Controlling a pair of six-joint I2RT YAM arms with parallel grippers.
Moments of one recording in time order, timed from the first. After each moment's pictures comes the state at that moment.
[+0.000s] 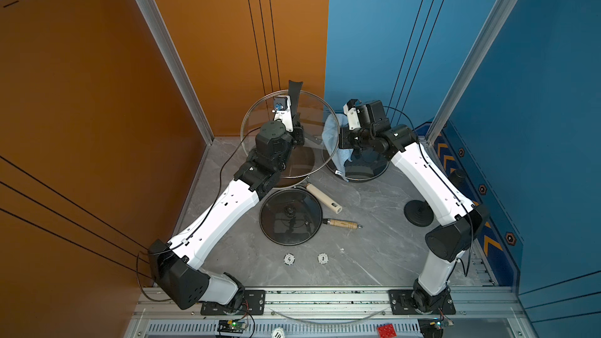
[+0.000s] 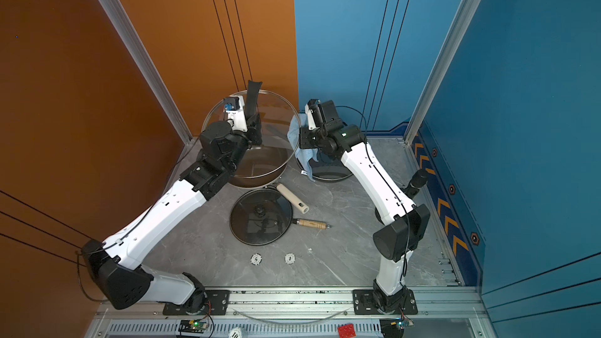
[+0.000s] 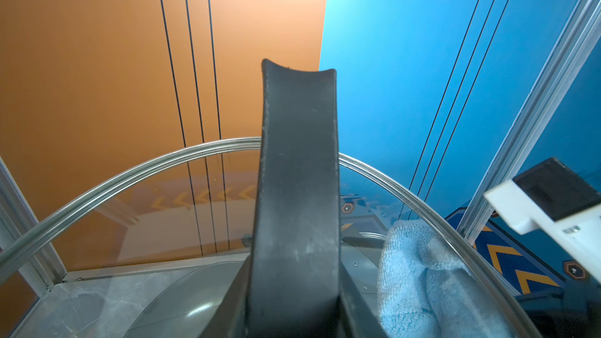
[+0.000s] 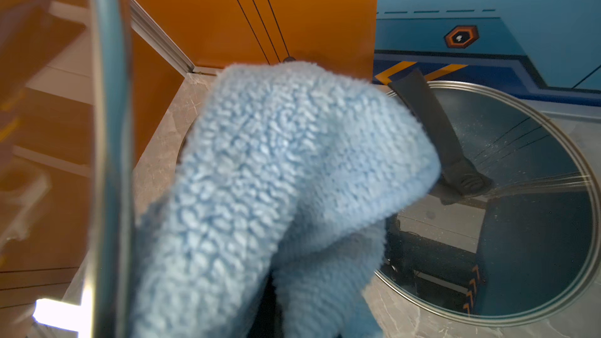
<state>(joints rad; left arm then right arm) -0.59 1.41 1.46 -0.02 -0.42 -0.09 0.52 1.79 2.06 -0.88 -0.04 0.33</state>
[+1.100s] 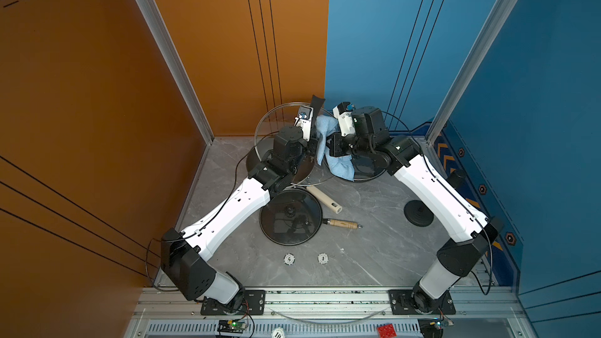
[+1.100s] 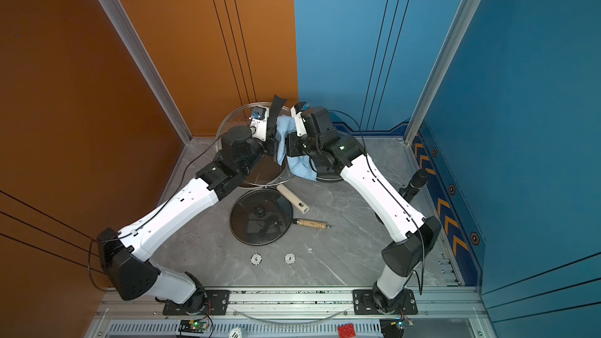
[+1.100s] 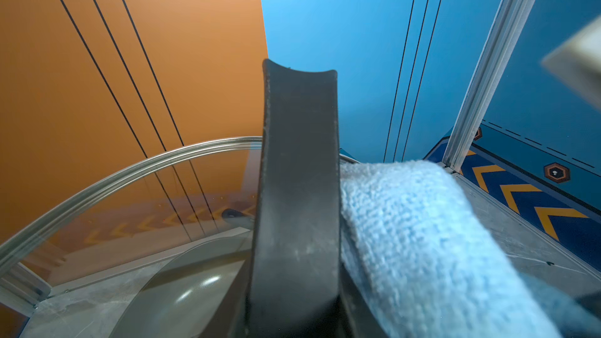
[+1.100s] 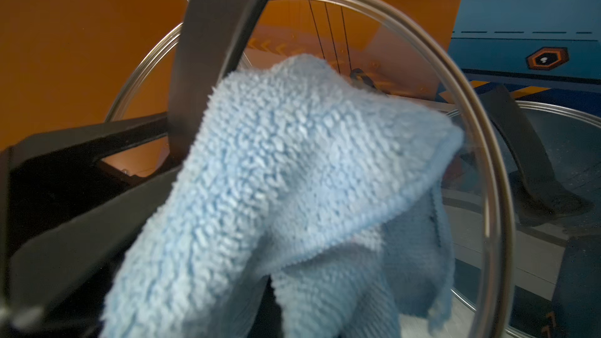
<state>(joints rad) -0.67 1.48 1.46 -0.09 -0.36 0.01 0.62 1.68 1.94 -0.77 -0.10 0.36</state>
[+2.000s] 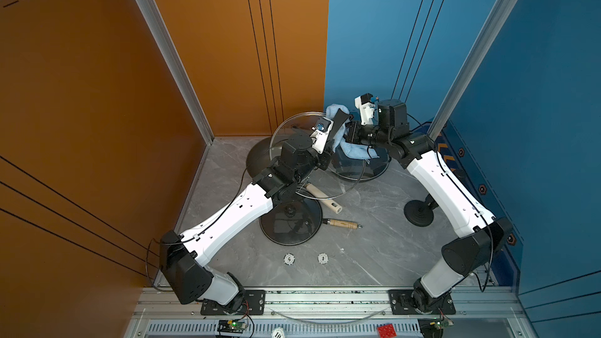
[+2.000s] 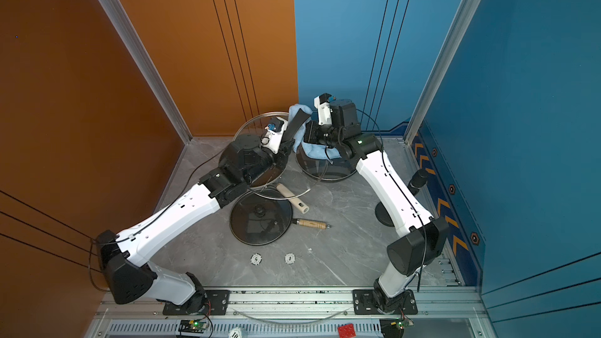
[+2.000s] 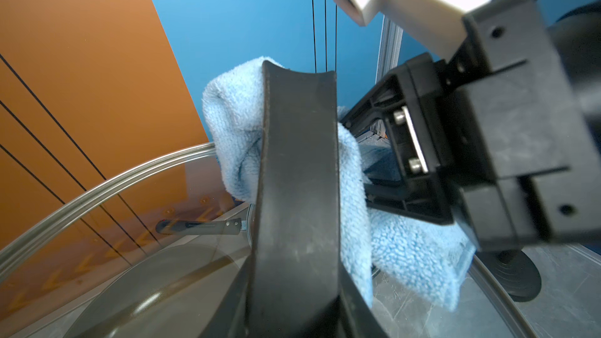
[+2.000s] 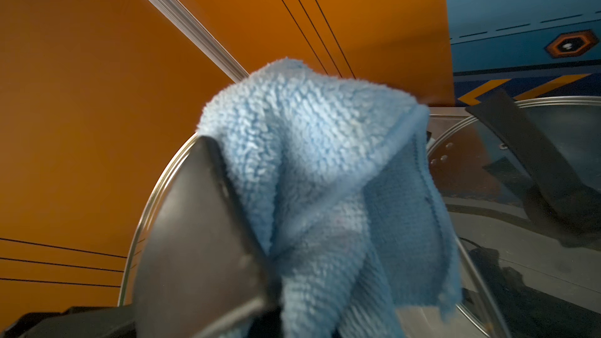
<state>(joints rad) -0.75 1.46 1.44 -0.13 -0.20 0.05 0.43 1.66 1.82 -0.54 -0.38 0.53</state>
